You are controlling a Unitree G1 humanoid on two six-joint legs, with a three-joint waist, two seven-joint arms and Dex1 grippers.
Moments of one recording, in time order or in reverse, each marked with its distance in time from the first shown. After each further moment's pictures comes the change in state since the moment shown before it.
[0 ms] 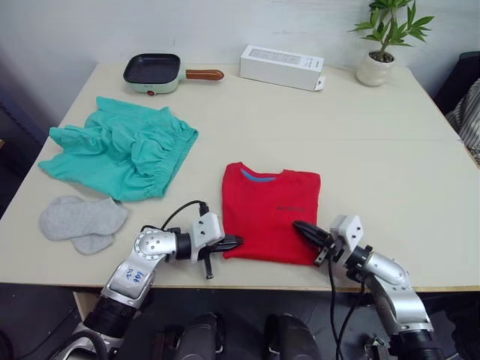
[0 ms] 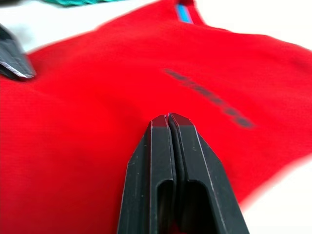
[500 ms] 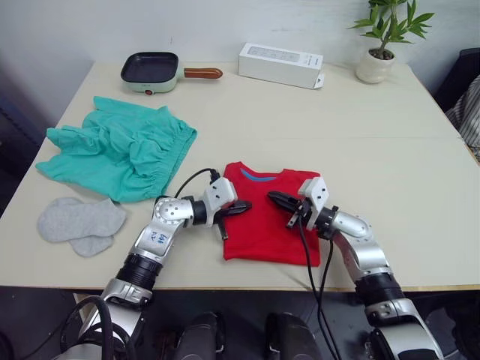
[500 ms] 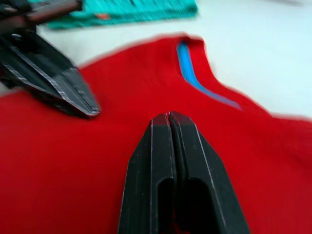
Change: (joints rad) left arm -0.318 -0.153 -0.020 0.407 0.114 -0.153 0.079; right arm -0.396 0.099 0.082 0.464 -0.122 -0.131 -0.006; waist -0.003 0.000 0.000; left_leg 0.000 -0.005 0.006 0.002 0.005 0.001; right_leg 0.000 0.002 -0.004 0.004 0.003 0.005
